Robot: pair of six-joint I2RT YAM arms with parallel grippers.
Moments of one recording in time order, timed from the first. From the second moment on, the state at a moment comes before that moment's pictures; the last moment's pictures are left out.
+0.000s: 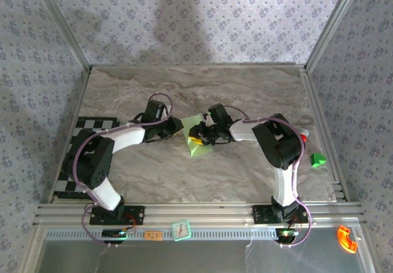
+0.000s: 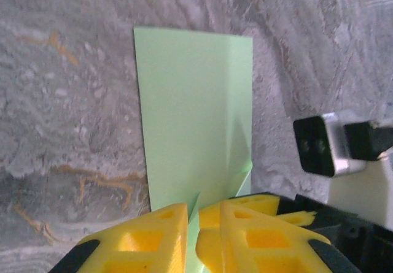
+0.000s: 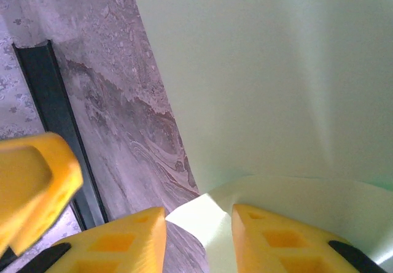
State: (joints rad) left arm -0.48 1.65 0.86 -0.02 0.36 -0.94; right arm 0.58 1.97 1.02 0.10 -0.62 0.99
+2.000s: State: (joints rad) left arm -0.57 1.86 1.00 -0.16 0.37 -0.89; right arm 0.53 1.91 1.03 -0.01 -0.58 0.79
